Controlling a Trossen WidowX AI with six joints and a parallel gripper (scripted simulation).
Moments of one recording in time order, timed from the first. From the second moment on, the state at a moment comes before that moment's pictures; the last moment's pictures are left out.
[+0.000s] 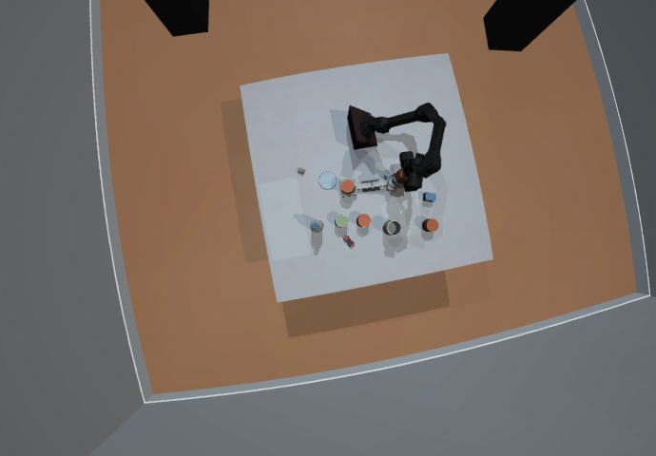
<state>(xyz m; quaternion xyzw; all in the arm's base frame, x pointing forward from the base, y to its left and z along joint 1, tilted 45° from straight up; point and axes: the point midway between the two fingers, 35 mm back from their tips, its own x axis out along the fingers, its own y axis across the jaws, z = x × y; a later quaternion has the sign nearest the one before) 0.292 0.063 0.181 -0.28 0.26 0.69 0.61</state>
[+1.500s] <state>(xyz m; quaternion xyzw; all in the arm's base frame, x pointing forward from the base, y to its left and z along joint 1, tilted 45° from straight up) 0.292 0.065 0.180 -0.28 0.26 0.69 0.61</state>
